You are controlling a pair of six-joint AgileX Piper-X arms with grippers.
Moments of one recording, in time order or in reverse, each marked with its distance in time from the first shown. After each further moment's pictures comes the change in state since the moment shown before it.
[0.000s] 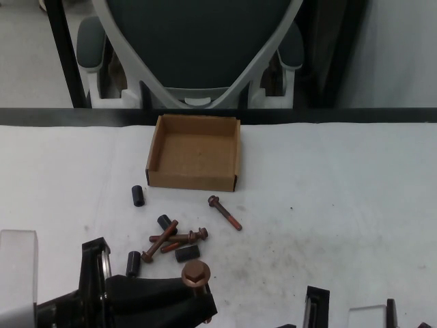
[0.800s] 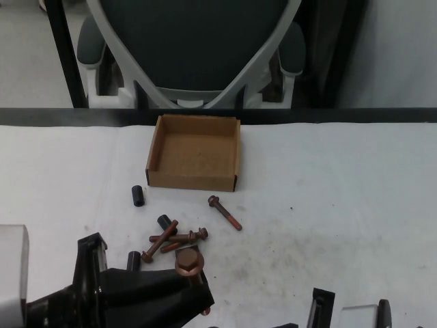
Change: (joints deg) left arm 0.0 0.0 0.0 -3.1 -1.2 -3.3; right arm -0.2 0.0 0.0 3.8 4.2 0.0
